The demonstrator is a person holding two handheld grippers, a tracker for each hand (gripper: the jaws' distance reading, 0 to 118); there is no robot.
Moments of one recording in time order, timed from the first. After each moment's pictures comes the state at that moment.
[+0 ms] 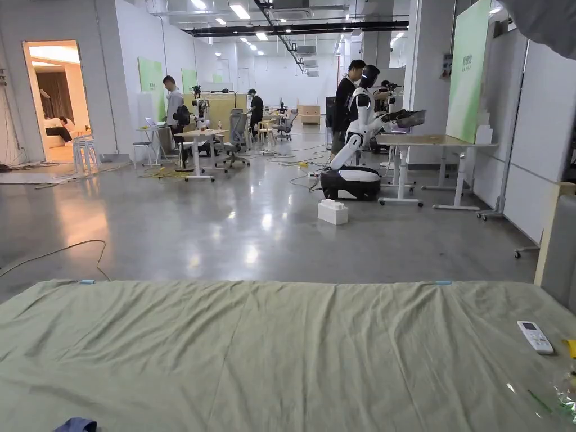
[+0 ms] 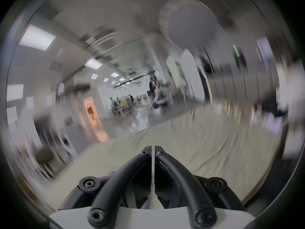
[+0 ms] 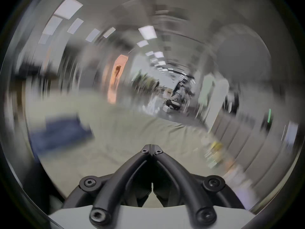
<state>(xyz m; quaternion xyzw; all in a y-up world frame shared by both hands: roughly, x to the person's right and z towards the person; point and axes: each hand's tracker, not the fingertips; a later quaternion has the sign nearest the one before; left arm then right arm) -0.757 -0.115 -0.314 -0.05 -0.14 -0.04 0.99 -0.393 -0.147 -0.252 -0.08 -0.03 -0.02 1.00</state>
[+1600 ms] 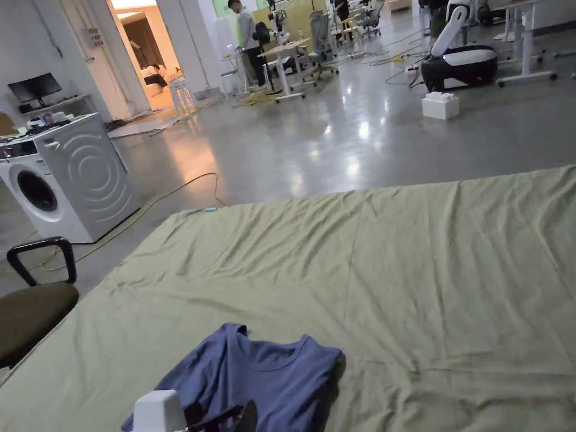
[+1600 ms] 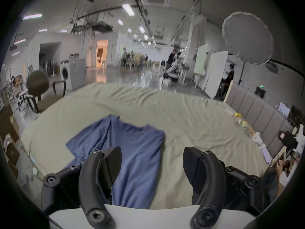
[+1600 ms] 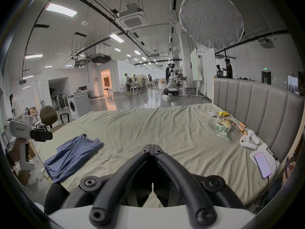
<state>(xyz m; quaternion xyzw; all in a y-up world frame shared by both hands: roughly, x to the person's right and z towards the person) -0.889 -0.222 -0.429 -0.29 -0.08 0.04 0.95 -0.392 -0.193 -0.242 -0.14 -0.05 -0.04 0.99</state>
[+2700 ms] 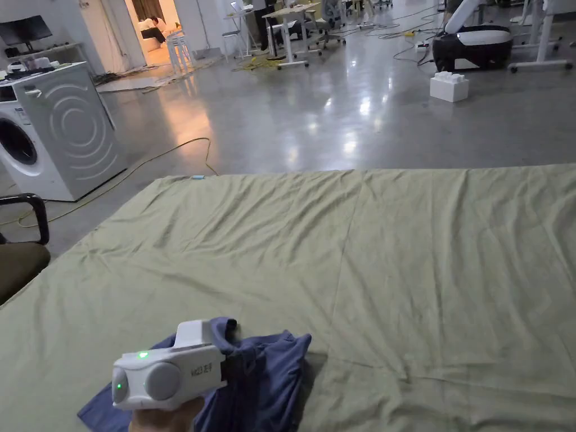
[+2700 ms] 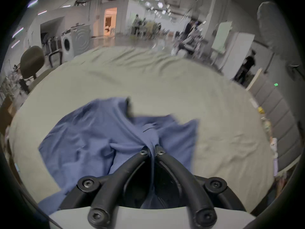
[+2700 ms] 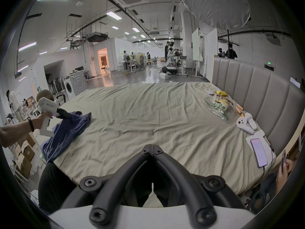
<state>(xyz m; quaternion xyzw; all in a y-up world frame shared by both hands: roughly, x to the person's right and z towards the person) -0.858 -0.285 -0.609 -0.38 -0.08 0.08 0.92 -0.368 -0.219 -0.231 -0.24 -0.05 -0.03 0.97</state>
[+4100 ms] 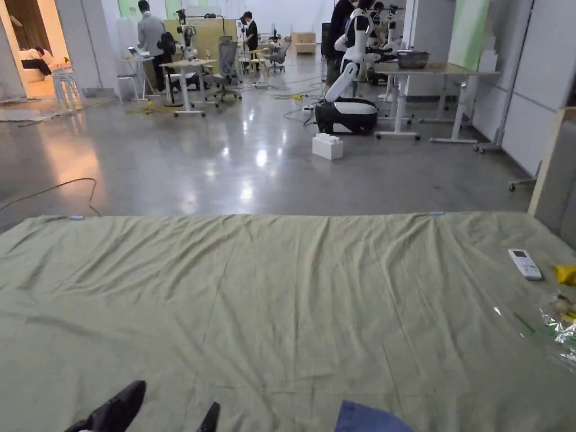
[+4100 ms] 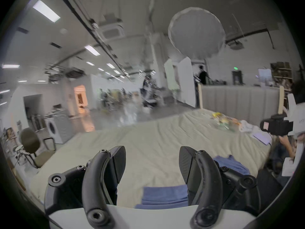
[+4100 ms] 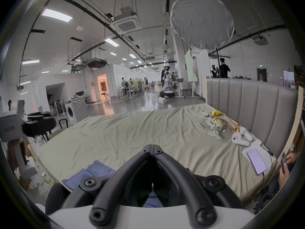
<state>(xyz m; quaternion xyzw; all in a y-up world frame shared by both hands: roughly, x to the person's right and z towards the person) -0.730 -0.137 -0.298 -0.05 -0.15 -0.10 0.98 -0.370 -0.180 -0.197 -0.11 -0.07 -0.05 0.99</state>
